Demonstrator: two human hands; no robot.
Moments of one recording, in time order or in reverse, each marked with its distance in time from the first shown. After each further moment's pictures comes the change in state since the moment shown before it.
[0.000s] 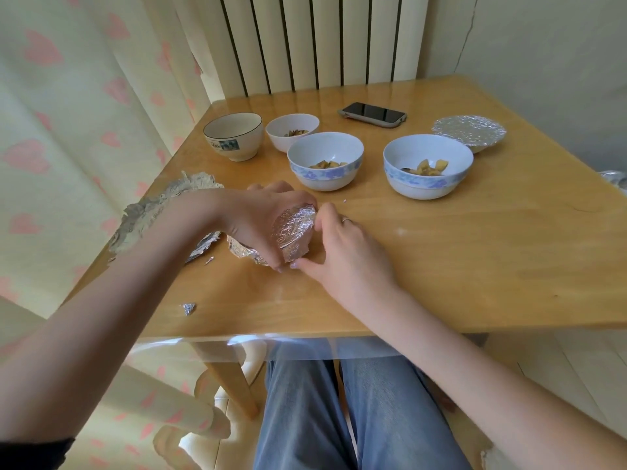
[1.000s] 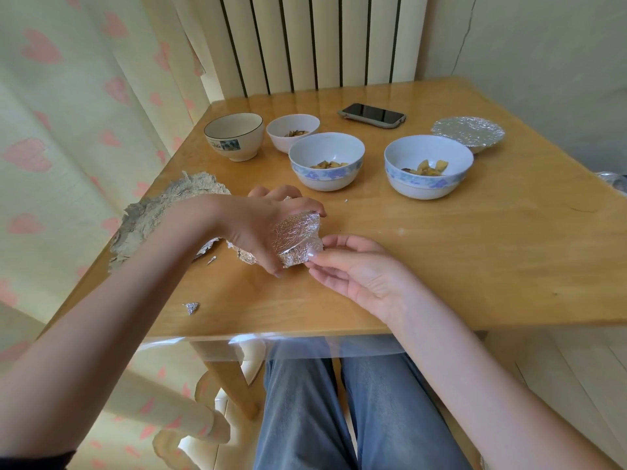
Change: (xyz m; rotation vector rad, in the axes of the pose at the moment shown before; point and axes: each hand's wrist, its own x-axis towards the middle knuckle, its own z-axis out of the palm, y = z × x) left_hand -0.006 -0.002 0.004 0.002 -0.027 0.049; right_hand -0.007 0.007 -0.004 1.599 -0.257 0.722
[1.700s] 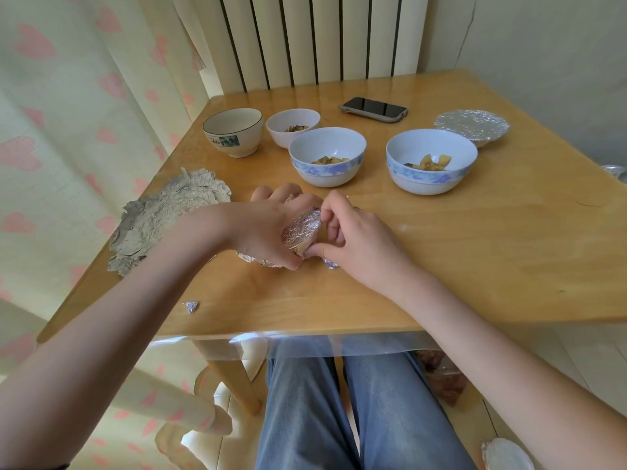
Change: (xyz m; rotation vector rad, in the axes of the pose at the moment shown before) left_hand 0.004 0.008 0.019 0.013 0.133 -0.045; right_hand 0.026 -0.013 -0.014 -1.366 0.006 -0.803
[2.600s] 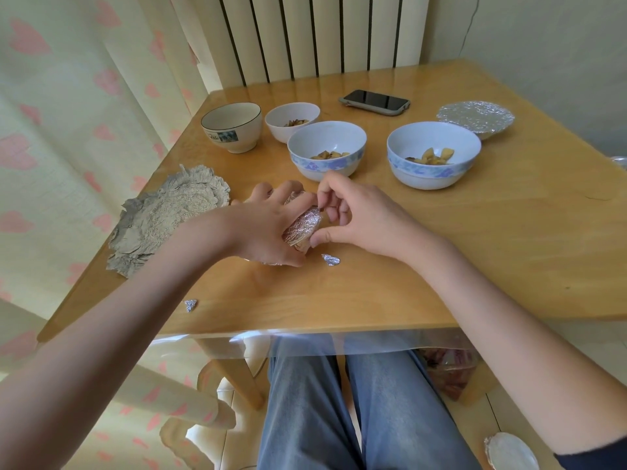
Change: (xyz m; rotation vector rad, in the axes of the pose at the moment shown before) left_hand -0.002 0.004 0.004 0.088 0.003 -0.041; right_hand 0.026 0.013 -0.023 0.055 -0.160 -0.051
